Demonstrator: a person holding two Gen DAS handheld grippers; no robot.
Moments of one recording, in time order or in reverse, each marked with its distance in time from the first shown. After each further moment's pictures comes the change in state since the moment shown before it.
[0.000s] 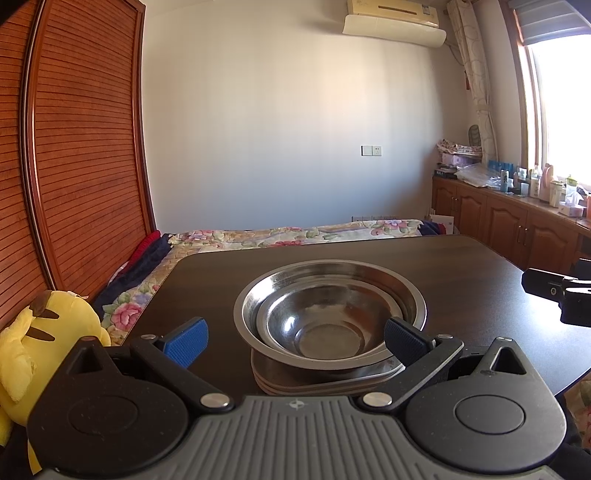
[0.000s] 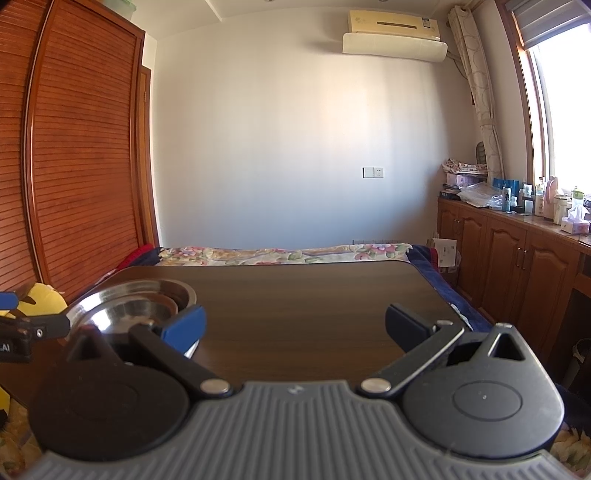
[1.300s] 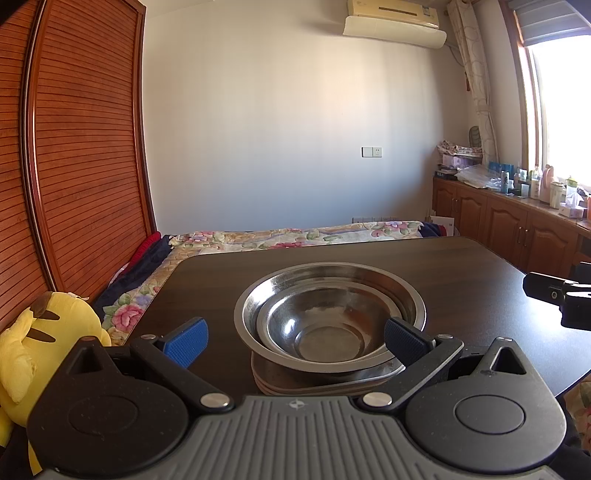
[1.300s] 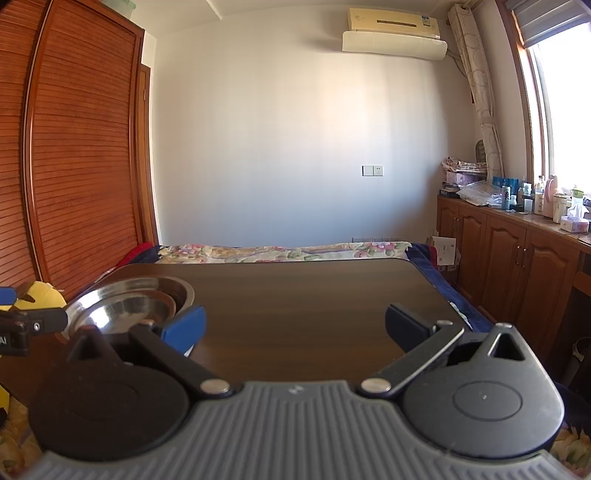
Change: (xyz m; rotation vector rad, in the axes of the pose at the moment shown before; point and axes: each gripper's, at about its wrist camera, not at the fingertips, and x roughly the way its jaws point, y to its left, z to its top) left arm -0.001 -0.001 0.000 0.000 -0.004 0.002; right arm -0.001 -0.001 -0.001 0.003 0.006 -0.002
